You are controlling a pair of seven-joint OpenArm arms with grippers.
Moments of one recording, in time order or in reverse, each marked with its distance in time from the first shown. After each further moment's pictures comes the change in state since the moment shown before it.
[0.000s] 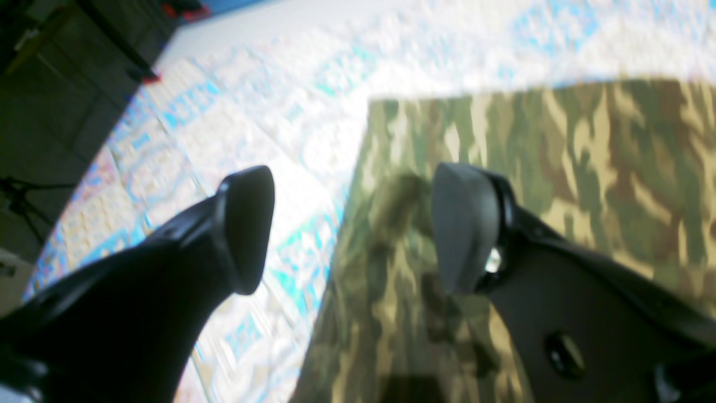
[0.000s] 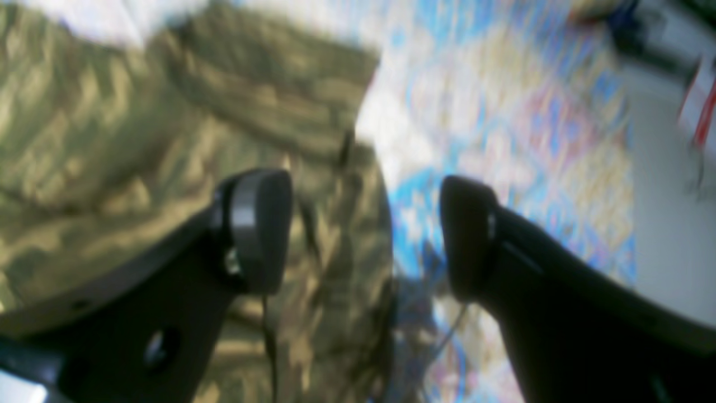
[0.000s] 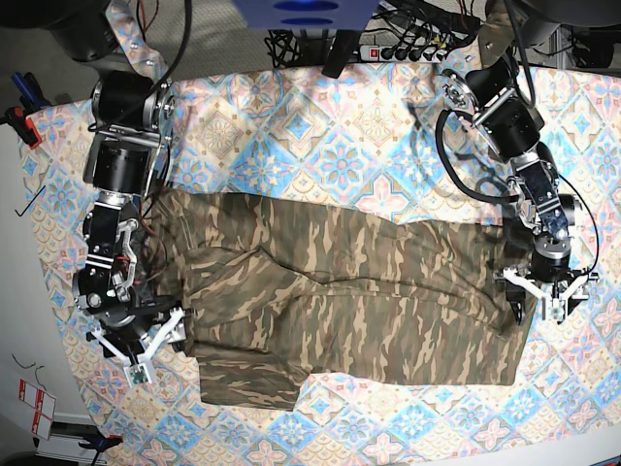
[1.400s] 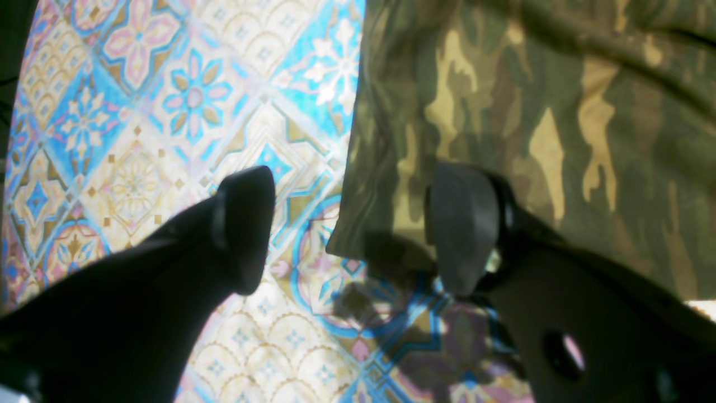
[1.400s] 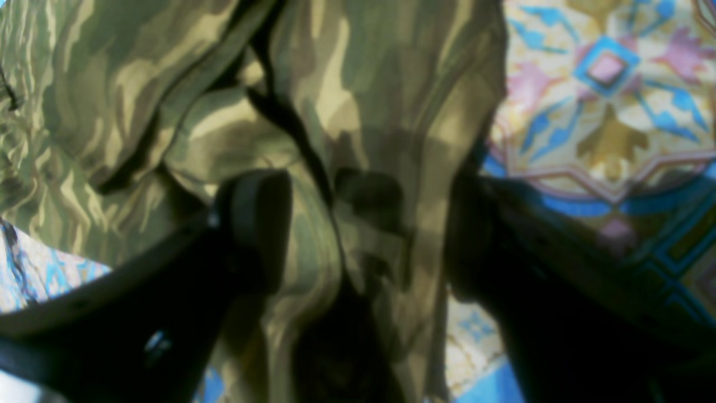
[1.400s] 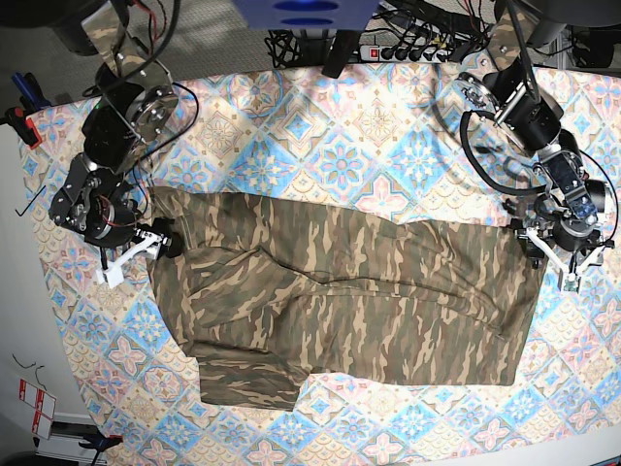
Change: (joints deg) left arm 0.6 -3.8 -7.6 0.2 6.7 -12.4 18.4; right arm -3.0 -0.1 31.8 -23.2 11.4 12.7 -17.2
